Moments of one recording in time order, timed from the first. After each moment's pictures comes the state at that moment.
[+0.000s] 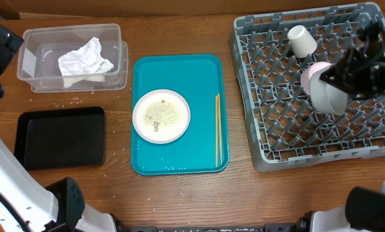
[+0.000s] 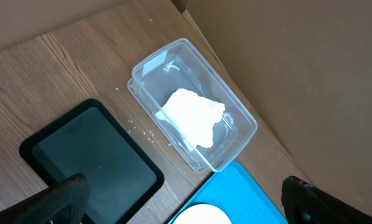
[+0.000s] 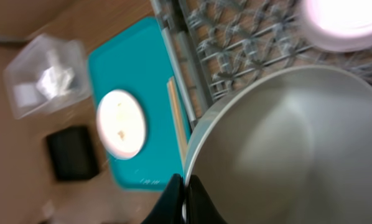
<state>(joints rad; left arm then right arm) 0.41 1.77 2.70 -1.69 -0.04 -0.60 -0.30 1.67 1.96 -1.61 -0.61 0.06</state>
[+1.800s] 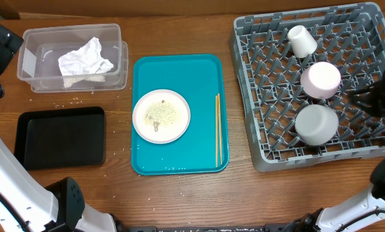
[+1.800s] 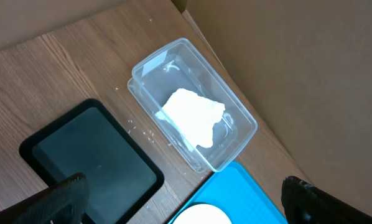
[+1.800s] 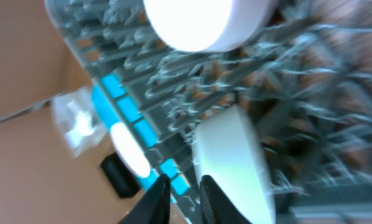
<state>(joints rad) 0.41 1.77 2.70 -1.69 -0.04 -0.60 -0.69 1.94 1.82 -1.57 -0.72 -0.03</state>
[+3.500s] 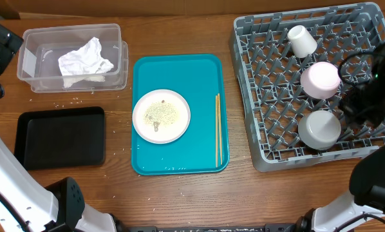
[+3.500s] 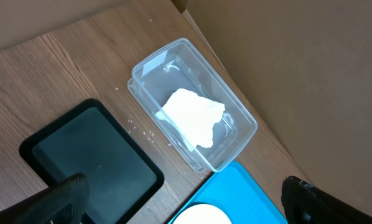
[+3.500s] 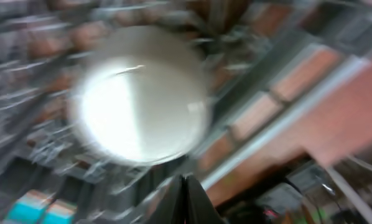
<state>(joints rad) 0.41 1.77 2.70 -1.69 -0.04 -0.60 -0.34 1.84 1.74 -1.64 0.00 0.41</state>
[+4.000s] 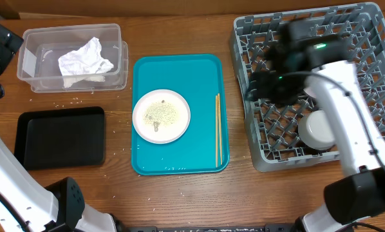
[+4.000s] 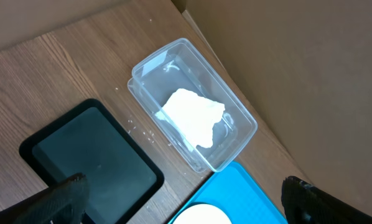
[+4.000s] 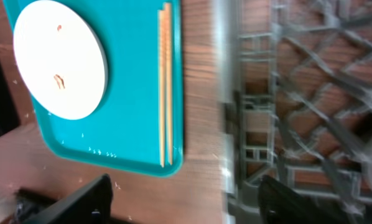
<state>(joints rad) 0.41 1.77 2.70 -1.69 -0.04 -0.60 0.26 1.76 1.75 -1.40 -0.26 0.24</state>
